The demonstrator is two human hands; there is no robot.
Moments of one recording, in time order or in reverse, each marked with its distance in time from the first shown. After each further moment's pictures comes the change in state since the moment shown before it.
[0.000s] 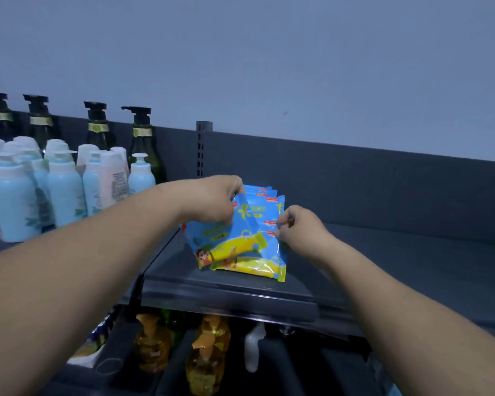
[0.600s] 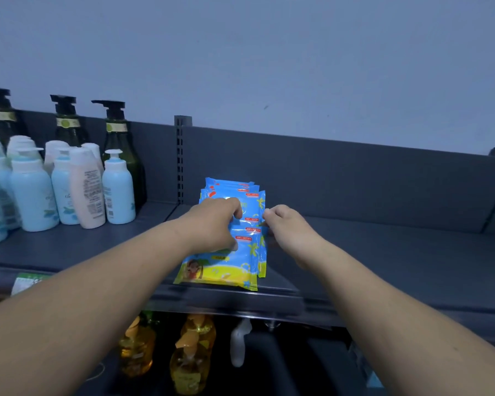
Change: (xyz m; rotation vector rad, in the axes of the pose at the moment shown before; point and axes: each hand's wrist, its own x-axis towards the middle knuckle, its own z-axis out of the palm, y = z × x) left_hand 0.023 -0.005 0.061 0.159 0.072 0.065; right_hand -0.016 -0.003 -0.006 0.179 -0.022 0.078
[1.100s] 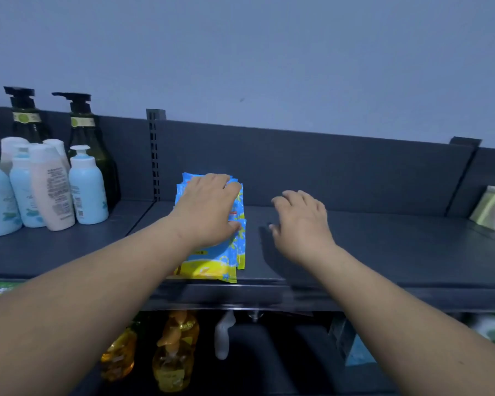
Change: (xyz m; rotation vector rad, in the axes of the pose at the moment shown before) left_hand 0.010 0.028 0.007 0.394 0.311 0.216; right_hand -0.029 0.017 -0.040 -1.067 0.272 -0.294
